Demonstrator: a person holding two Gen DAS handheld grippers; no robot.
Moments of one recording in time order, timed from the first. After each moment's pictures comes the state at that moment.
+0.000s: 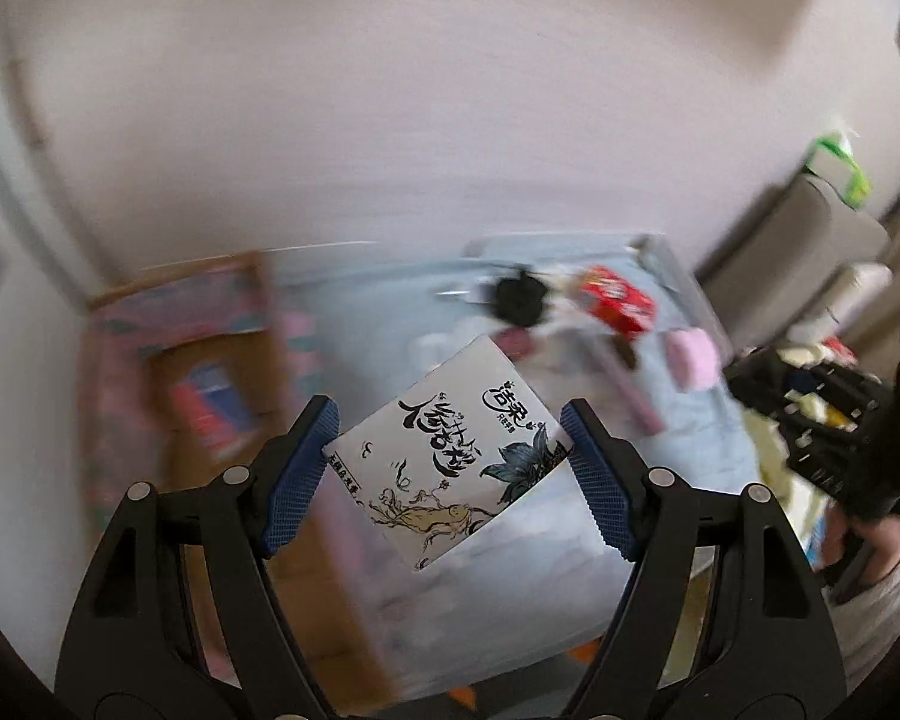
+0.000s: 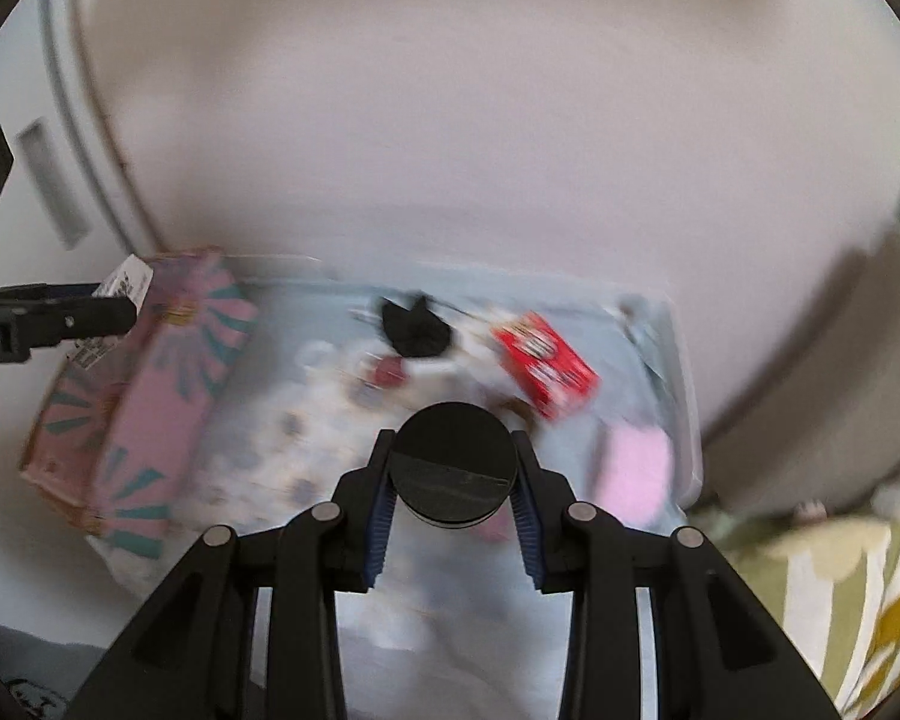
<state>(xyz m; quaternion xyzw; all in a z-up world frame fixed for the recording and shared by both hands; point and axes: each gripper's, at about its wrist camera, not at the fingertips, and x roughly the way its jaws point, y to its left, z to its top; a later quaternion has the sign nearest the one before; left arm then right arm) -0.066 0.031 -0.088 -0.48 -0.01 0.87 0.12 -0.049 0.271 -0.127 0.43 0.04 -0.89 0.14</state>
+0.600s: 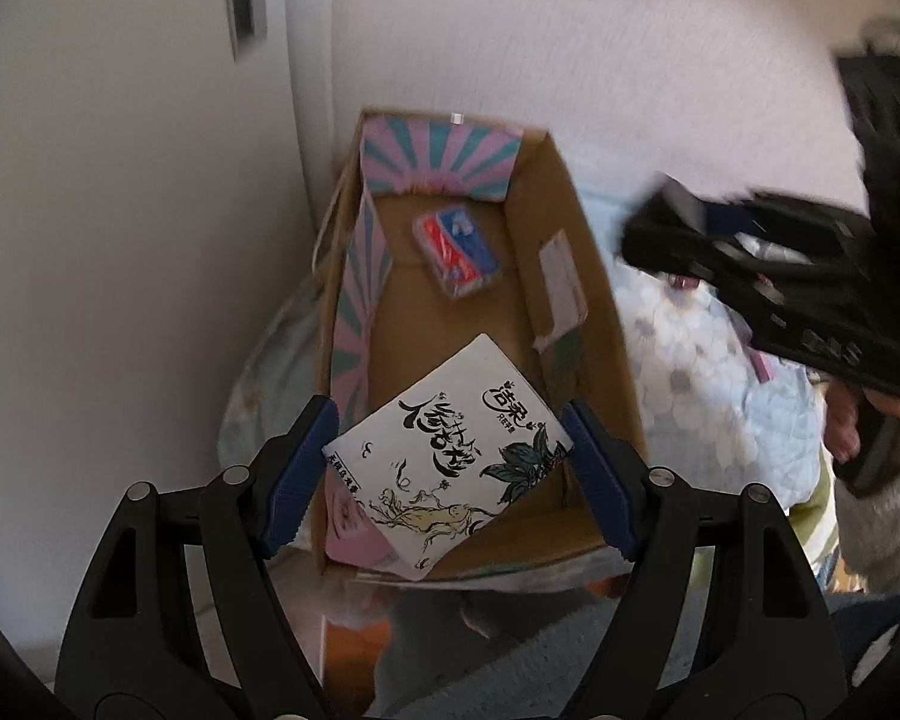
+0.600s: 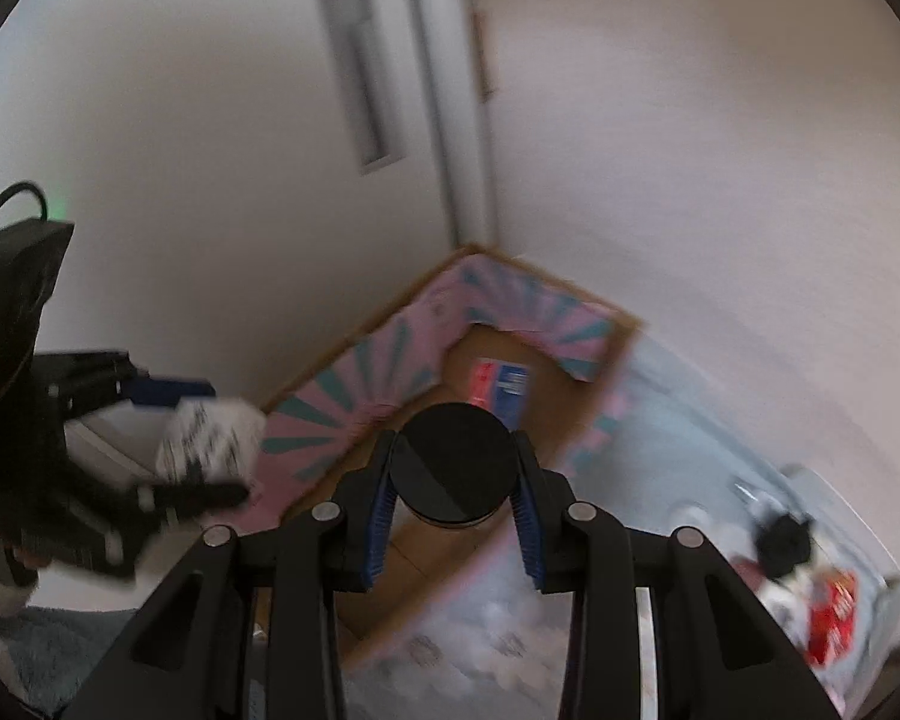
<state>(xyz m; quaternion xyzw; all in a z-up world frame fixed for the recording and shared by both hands) 0.018 -0.114 -0.140 -0.52 -0.09 0.85 0.02 -0.073 -0.001 -0.123 0.41 0.15 -0.79 0.44</state>
